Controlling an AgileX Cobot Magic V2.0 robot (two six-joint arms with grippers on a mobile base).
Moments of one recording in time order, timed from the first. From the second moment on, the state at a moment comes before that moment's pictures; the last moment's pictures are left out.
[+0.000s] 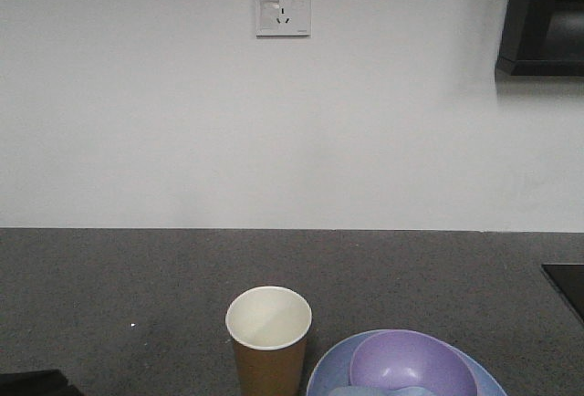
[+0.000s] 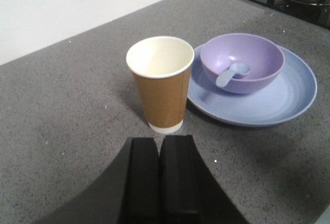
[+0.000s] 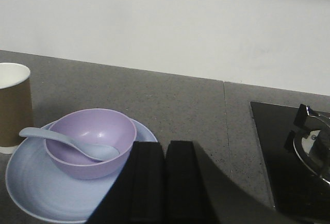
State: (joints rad) left arm -0.73 0.71 -0.72 0.11 0.52 -0.10; right arm 0.11 0.16 -0.59 0.01 0.71 -0.08
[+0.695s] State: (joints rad) left arm -0.51 0.53 -0.41 0.09 0.14 -0.07; right arm 0.11 0.16 -0.58 0.01 0.72 -0.08
